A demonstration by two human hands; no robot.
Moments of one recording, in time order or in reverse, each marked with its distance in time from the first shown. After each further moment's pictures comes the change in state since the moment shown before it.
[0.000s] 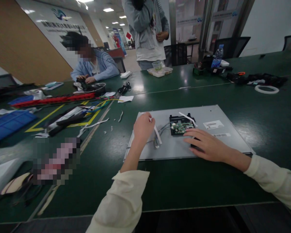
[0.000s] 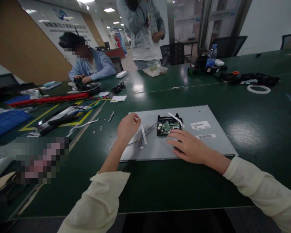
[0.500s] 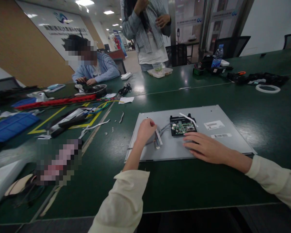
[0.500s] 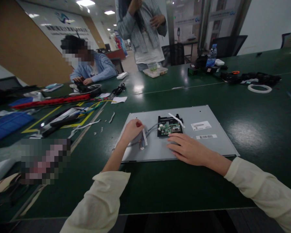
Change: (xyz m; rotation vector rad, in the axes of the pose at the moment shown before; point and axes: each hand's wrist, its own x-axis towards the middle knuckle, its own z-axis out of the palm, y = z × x) left_hand 0.007 -0.025 0.027 -0.156 -0.154 0.027; right_hand 0.000 -0.004 0.003 0.004 -0.070 -0.019
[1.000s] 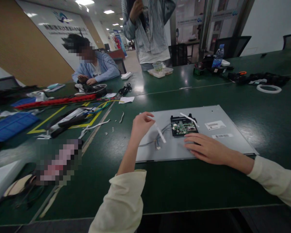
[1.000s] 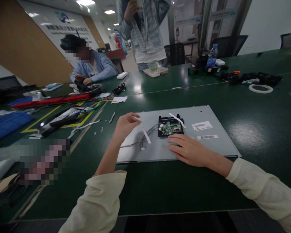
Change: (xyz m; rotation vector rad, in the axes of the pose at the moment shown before) left_hand -0.001 0.006 -0.028 -0.396 0.101 0.001; right_hand 0.000 0.000 0.001 0.032 0.021 -0.028
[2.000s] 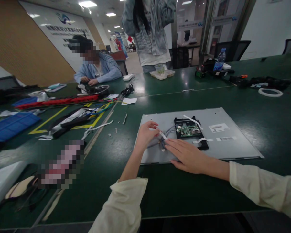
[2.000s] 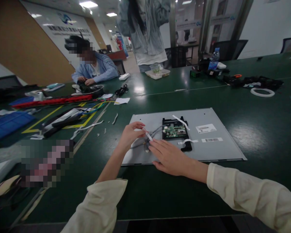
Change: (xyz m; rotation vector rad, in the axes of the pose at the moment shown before) left_hand -0.023 -0.021 0.009 -0.390 -0.072 -0.209; right_hand 0.070 -0.050 0.034 0.000 -0.006 0.058
